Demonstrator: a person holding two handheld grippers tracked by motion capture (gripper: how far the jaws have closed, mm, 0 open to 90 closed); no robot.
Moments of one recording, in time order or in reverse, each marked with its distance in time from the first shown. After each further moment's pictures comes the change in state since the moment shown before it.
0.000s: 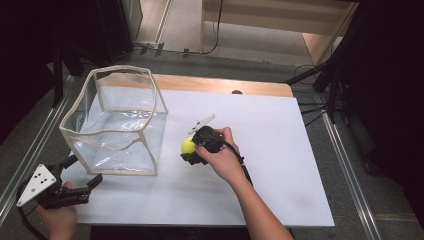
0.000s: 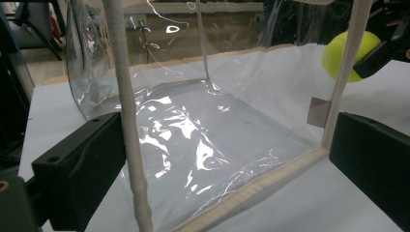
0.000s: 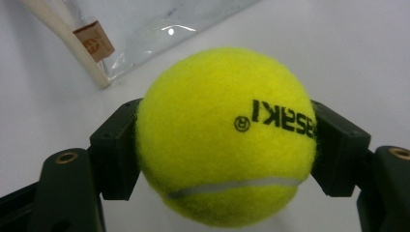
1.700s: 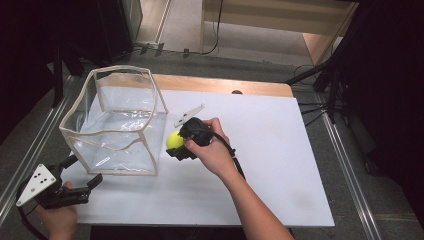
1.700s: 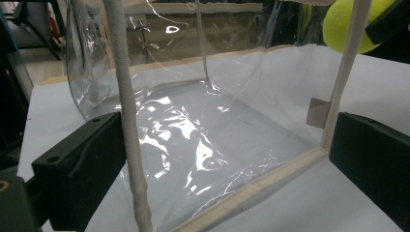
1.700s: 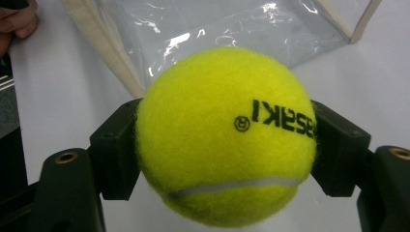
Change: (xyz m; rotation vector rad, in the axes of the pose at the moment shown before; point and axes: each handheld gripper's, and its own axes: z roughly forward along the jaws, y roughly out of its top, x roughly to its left) left arm 0.001 0.000 0.000 0.004 -0.002 -0.001; right arm 0.020 0.041 -0.020 -0.056 0.079 -0.092
